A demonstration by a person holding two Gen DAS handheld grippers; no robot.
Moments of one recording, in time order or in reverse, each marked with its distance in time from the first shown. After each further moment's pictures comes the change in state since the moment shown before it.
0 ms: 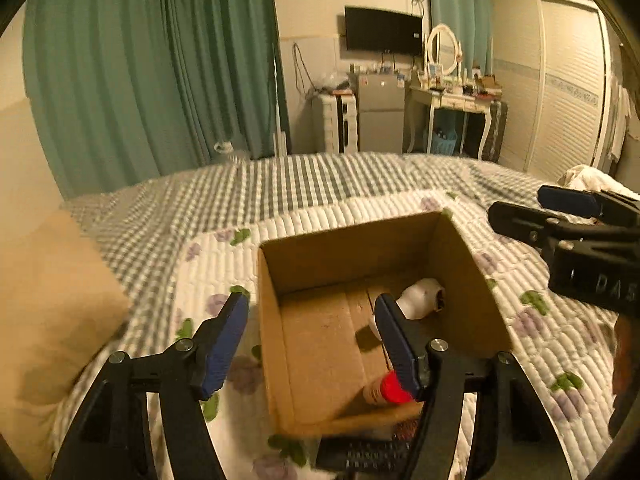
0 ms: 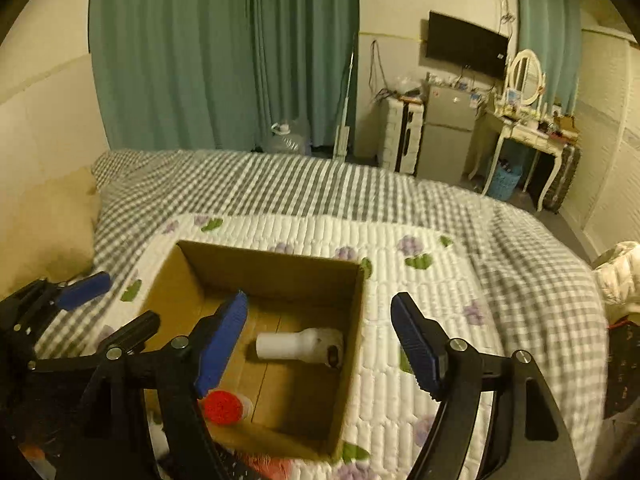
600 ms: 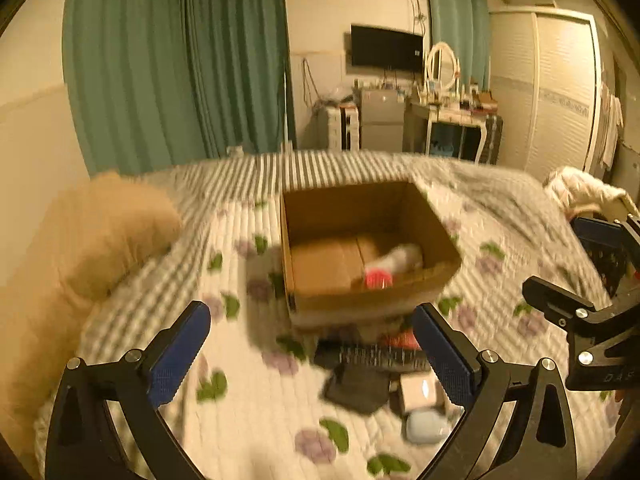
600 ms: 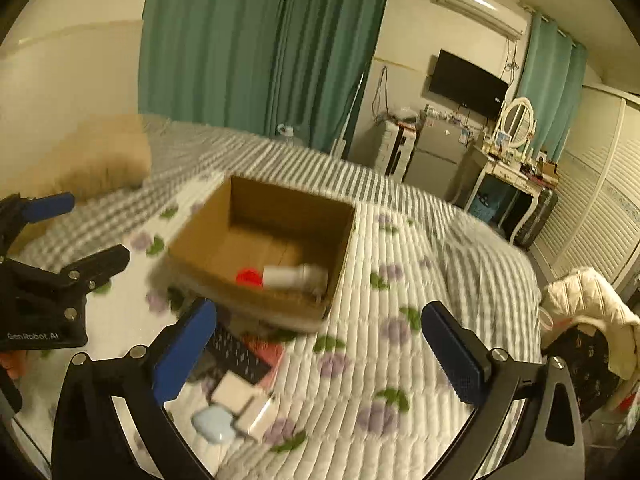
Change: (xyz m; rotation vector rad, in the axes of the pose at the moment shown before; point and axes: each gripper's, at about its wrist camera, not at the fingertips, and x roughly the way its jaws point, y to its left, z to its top) left arm -0.094 0.001 -0.096 -0.040 -0.024 0.007; right arm -0.114 0.043 -0.124 -0.161 0.008 -0.073
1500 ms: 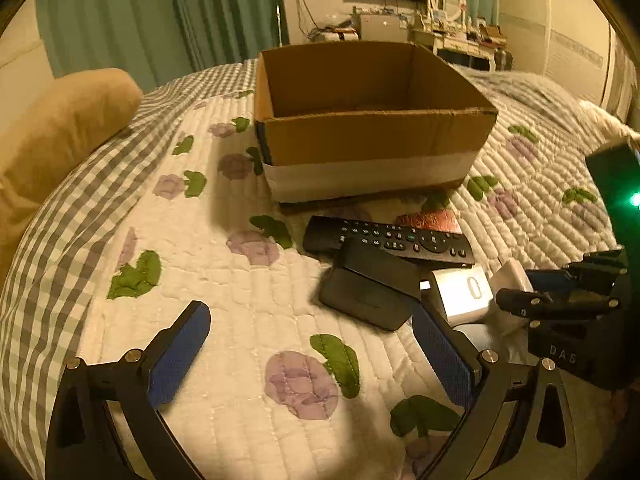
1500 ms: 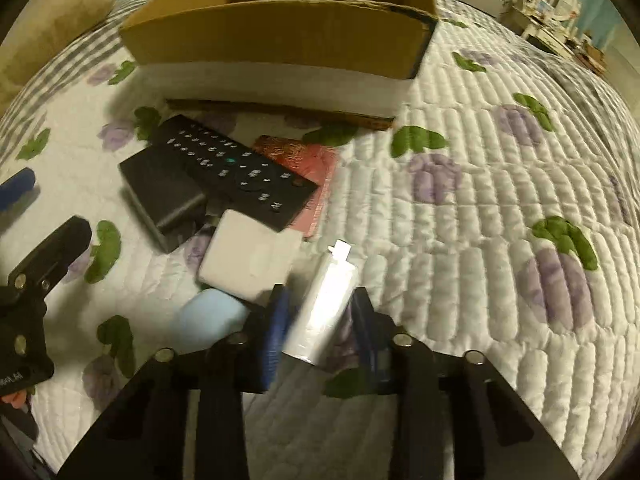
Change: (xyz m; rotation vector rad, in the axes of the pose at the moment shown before) left arm 0.078 -0.016 -0.092 0.048 0.241 0.026; right arm 0.131 0.029 -0.111 0.099 0.510 0.132
